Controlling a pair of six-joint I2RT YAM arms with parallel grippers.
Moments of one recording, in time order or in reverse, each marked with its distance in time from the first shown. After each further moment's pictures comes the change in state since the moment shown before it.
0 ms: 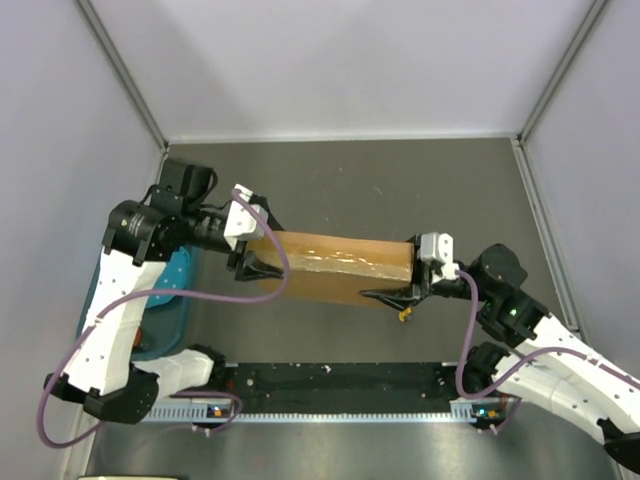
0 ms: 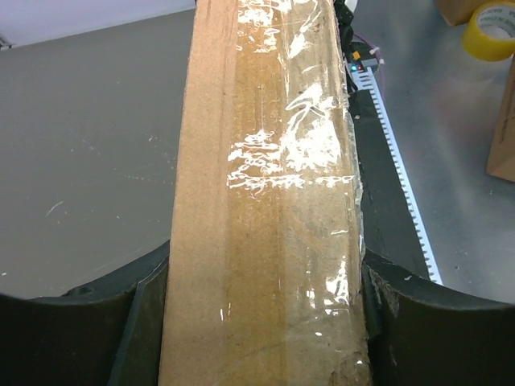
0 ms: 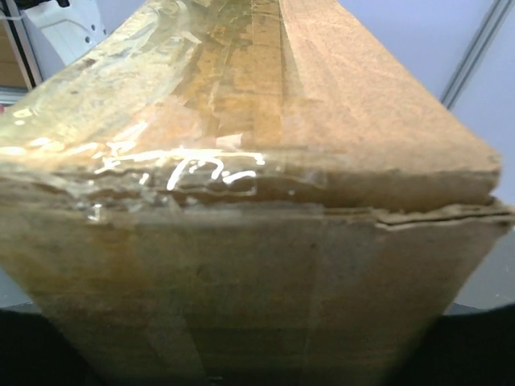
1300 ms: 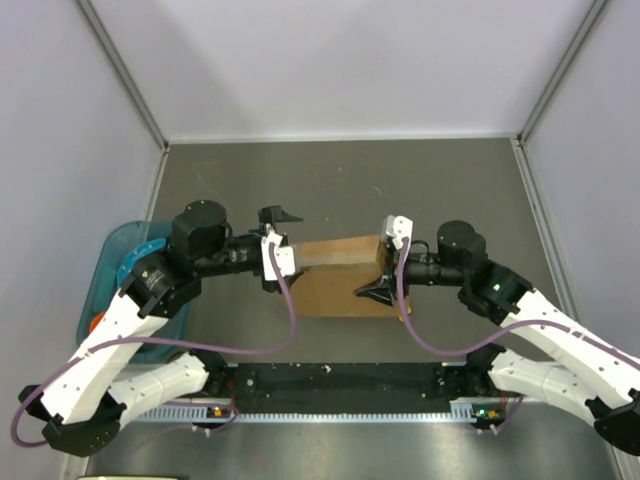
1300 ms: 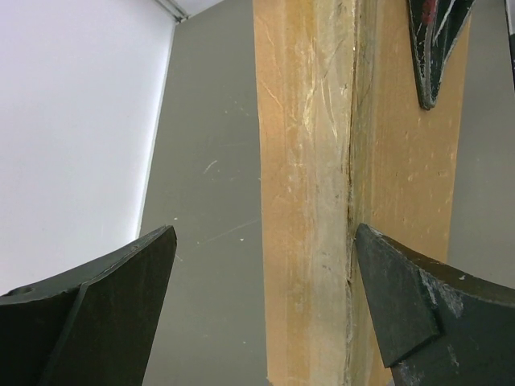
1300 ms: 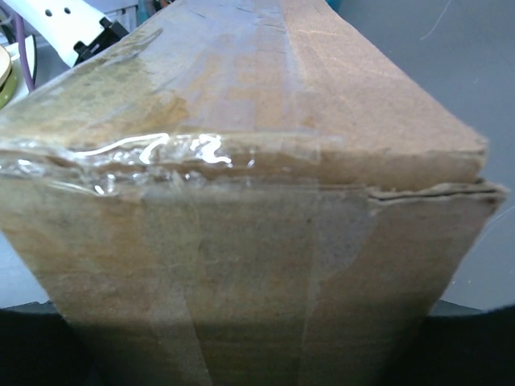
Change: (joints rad) left arm -0.332 -0.282 -0.447 0.684 -0.638 -0.168; right arm -0.007 0.197 0.155 -0.391 0.062 -0.005
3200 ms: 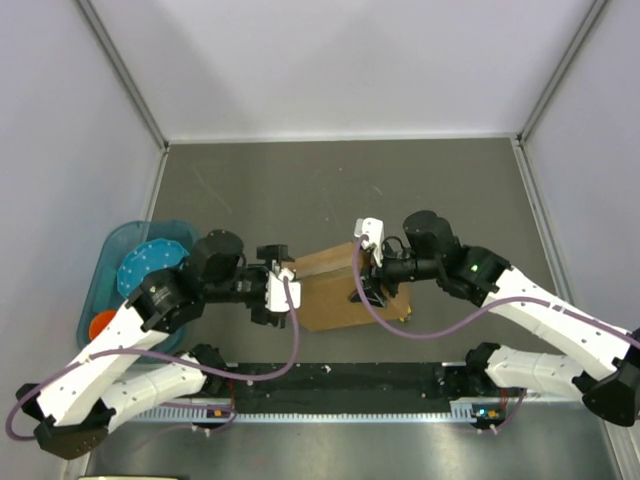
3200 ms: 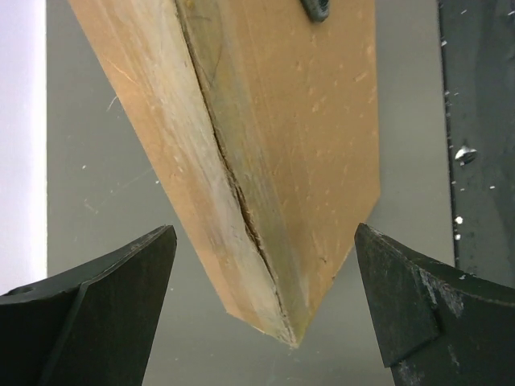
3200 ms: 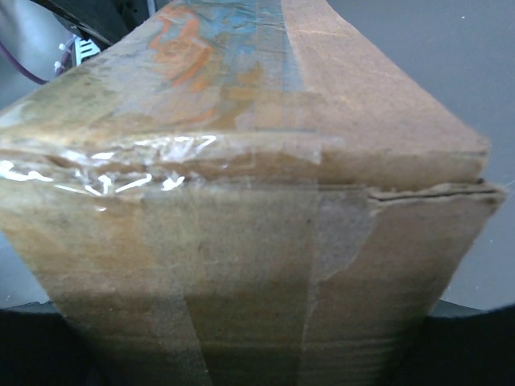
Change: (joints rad) left arm -0.101 -0.097 -0.154 -0.206 -0.093 0.019; right arm 0.075 0.192 0.171 -0.262 0.085 -0.088
